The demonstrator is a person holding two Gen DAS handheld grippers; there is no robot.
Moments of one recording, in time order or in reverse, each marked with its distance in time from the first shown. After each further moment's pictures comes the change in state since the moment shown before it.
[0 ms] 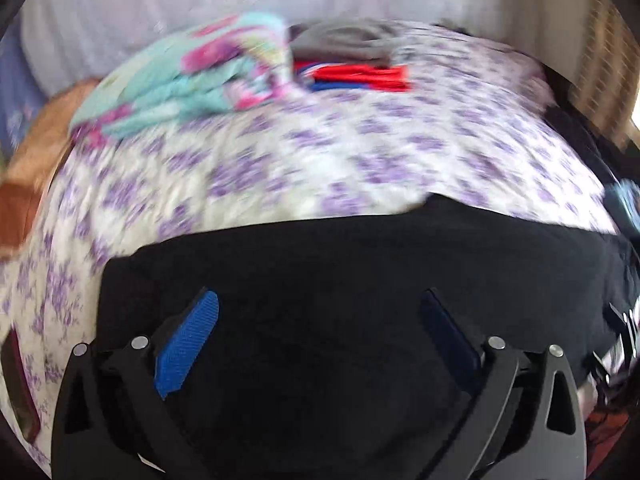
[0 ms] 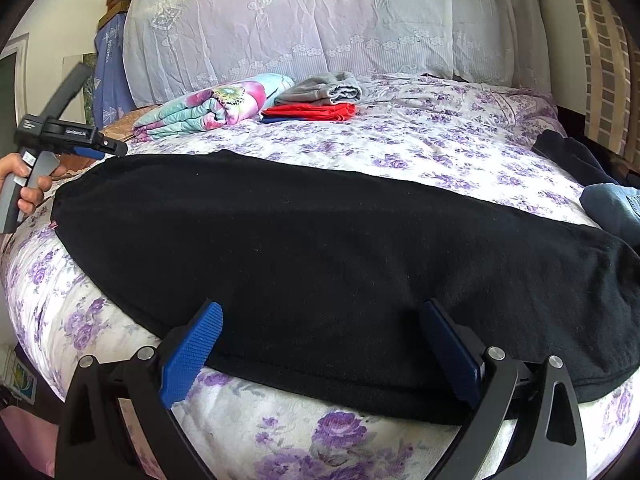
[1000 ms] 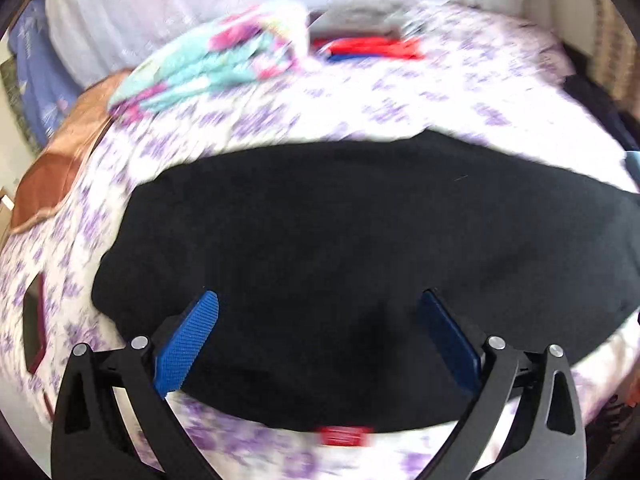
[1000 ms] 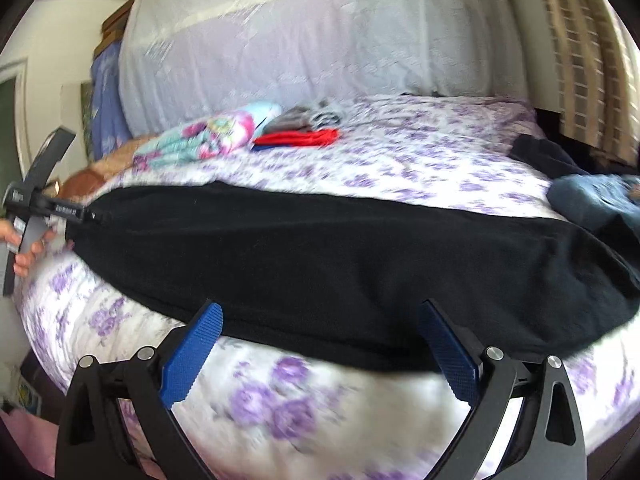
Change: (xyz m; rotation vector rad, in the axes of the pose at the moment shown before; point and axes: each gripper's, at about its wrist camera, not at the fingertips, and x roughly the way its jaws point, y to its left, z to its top) left arm -0.022 -0.026 -0.055 -0.035 0.022 0.130; right arm -0.057 -0.030 -0.018 0.099 -0.110 -0.018
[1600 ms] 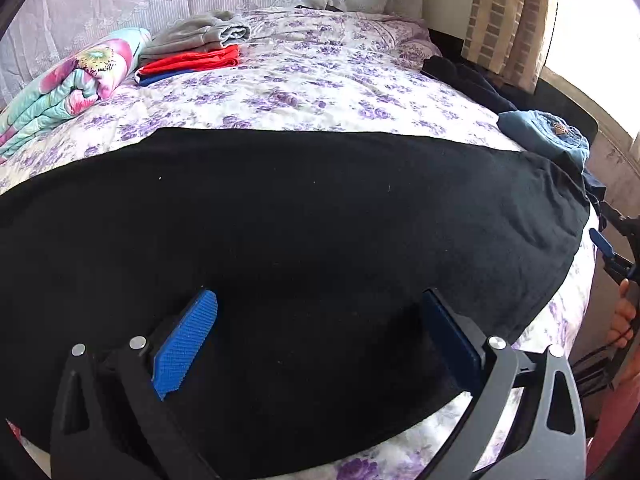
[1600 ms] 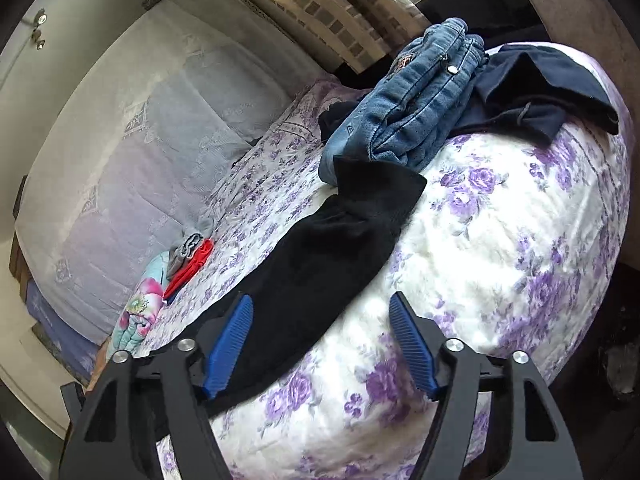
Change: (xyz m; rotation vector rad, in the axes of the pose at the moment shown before) left arm 0.027 -0.153 -0.018 0.132 -0.069 -0.387; right arm -0.059 -0.192 -0.040 0.741 -0.171 -0.113
